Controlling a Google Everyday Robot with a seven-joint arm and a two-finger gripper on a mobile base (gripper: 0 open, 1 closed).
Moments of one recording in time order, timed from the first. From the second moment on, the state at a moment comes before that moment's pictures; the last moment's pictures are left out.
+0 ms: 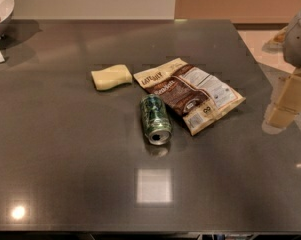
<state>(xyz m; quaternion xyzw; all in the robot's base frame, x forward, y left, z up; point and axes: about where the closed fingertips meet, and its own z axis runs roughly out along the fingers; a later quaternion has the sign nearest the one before) 0.438 -0.217 0.976 -0.60 0.78 -0.03 0.16</state>
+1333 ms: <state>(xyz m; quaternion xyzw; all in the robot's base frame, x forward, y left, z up) 0.499 -0.166 0.970 -0.71 0.68 -0.02 0.20</state>
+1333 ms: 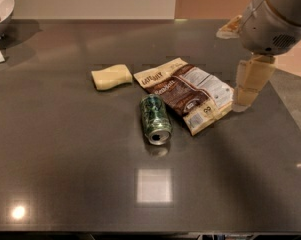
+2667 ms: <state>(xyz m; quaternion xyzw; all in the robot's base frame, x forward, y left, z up) 0.542 -0.069 0.939 -0.90 0.38 -0.03 0.19</state>
